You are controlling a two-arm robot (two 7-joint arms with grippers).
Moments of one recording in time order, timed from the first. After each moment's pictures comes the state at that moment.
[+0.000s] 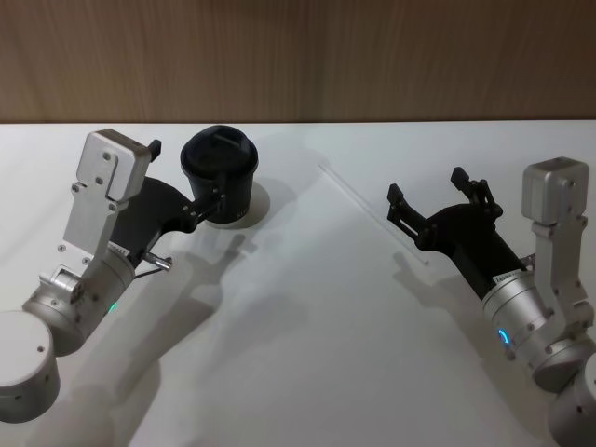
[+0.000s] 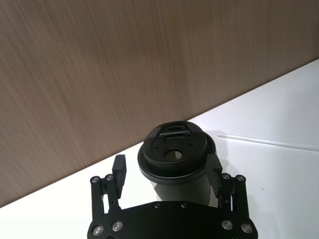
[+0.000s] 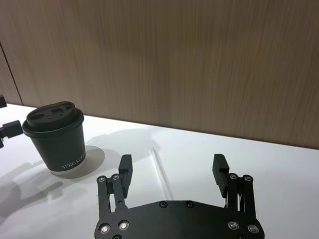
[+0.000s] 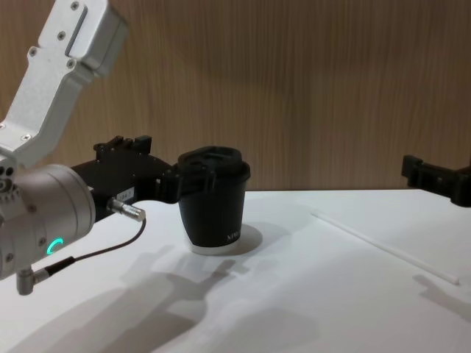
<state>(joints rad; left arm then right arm) -0.24 0.38 0.45 -1.63 -0.20 0.01 -0.01 -0.01 0.34 -0.23 -1.77 0.29 0.03 0.07</state>
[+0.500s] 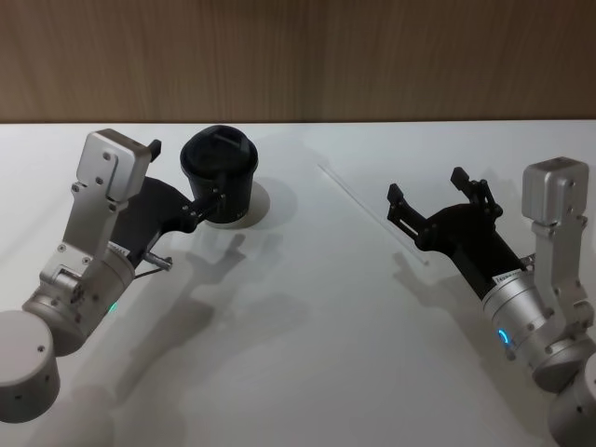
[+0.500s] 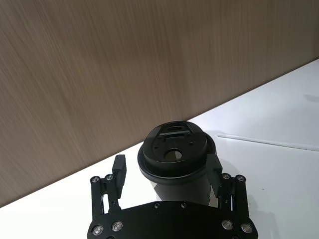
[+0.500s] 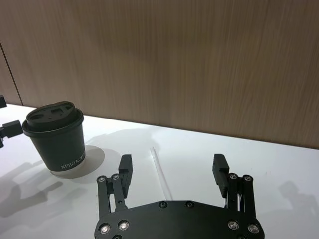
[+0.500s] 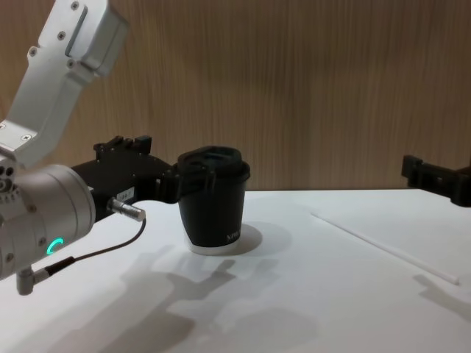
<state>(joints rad) -0.24 0.38 0.45 -1.63 -0.20 0.01 -0.01 -0.01 0.34 -0.23 -1.77 0.29 0.03 0.07</state>
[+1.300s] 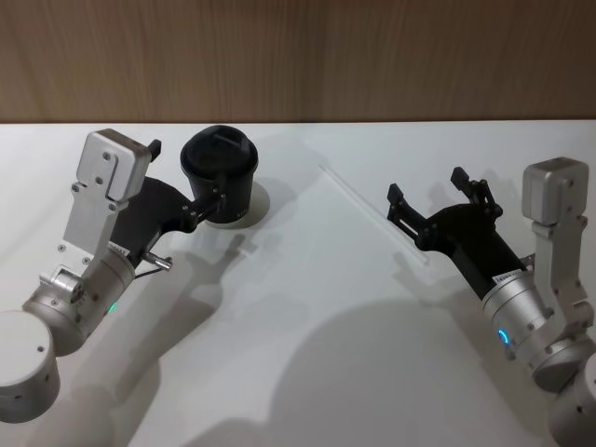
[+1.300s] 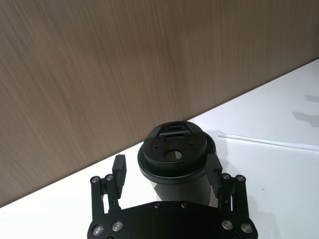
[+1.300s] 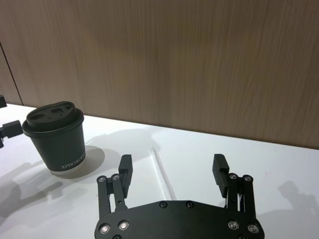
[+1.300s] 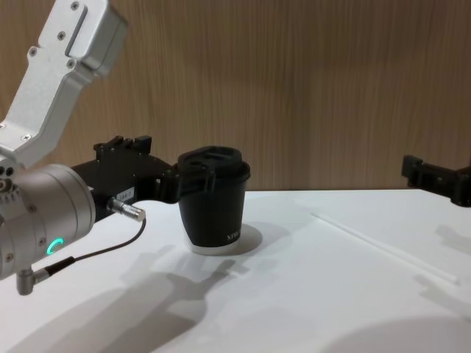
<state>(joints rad) -0.24 0.38 0.45 -1.63 -0.20 0.01 -0.01 -0.01 0.34 -0.23 -1.77 0.29 0.03 0.07</state>
